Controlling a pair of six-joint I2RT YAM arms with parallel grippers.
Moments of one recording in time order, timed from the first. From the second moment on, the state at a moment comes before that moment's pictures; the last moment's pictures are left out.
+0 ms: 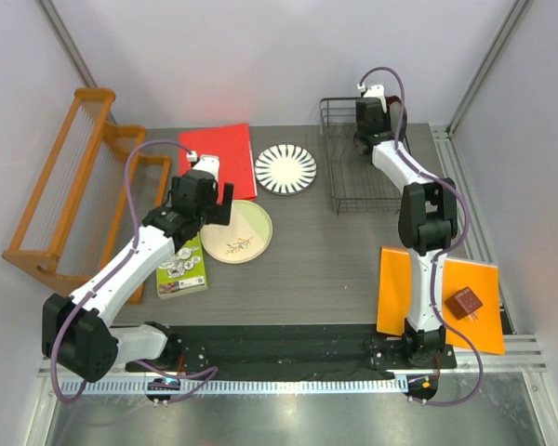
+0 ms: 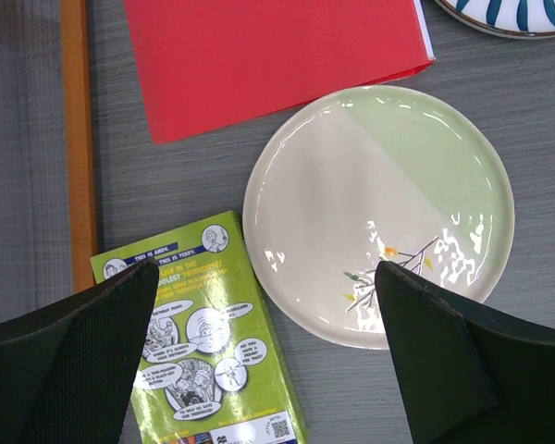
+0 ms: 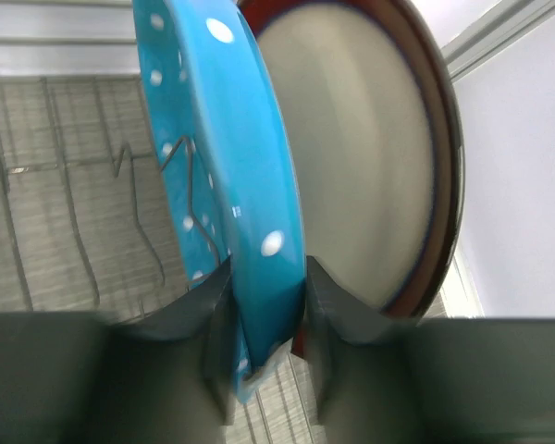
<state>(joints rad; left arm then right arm) -0.45 1.25 1.02 -0.46 -0.37 -0.13 0.19 2.20 1.87 -0.14 0.62 -0.13</state>
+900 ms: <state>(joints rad) -0.50 1.63 1.04 -0.55 -0.01 0.06 0.35 1.44 1.25 -0.28 0.12 0.01</state>
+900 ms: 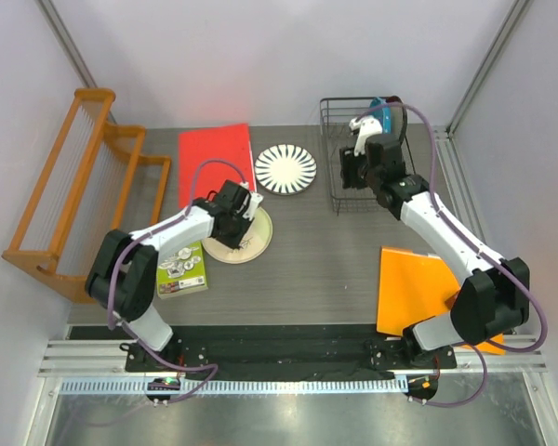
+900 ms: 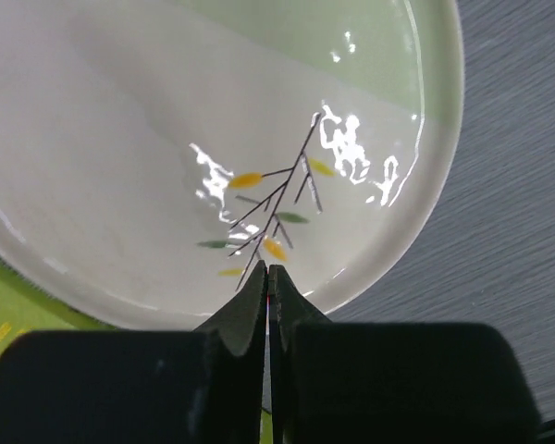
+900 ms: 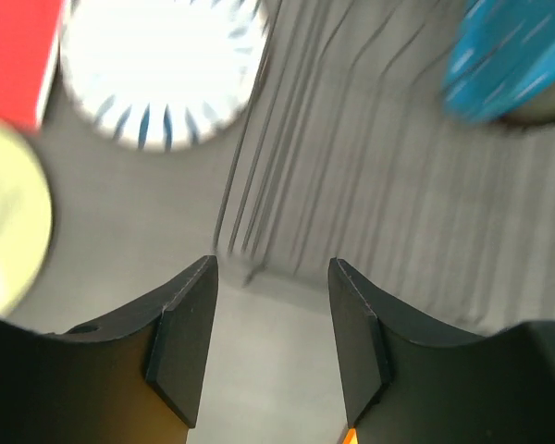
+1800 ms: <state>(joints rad) -1.06 1.89 1.29 -0.60 0.04 0.02 0.32 1.03 0.77 -0.44 -0.08 0.19</state>
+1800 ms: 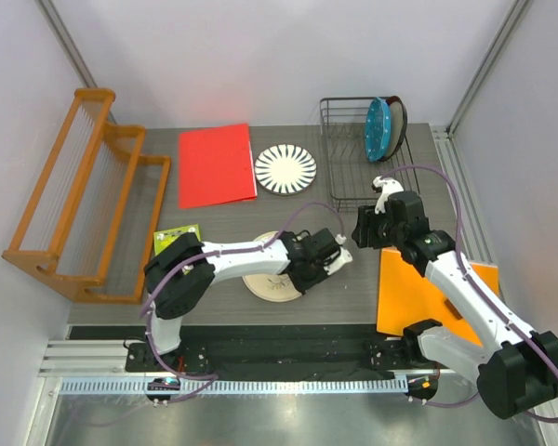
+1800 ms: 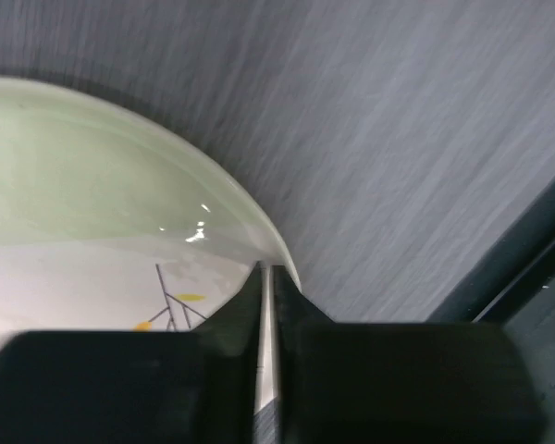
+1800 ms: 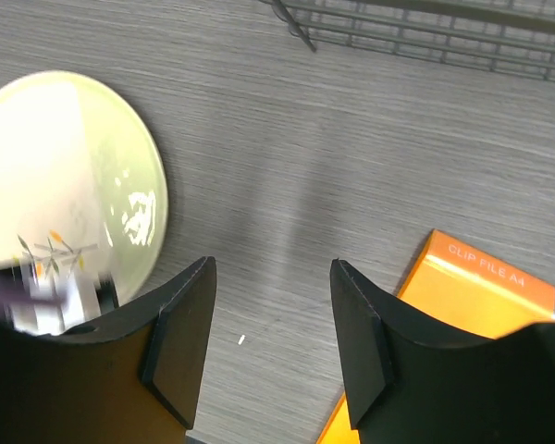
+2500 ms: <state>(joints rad) -0.65 1.34 0.88 -0.51 0.05 -0.34 0.29 1.11 0.50 -0.24 -0.50 0.42</state>
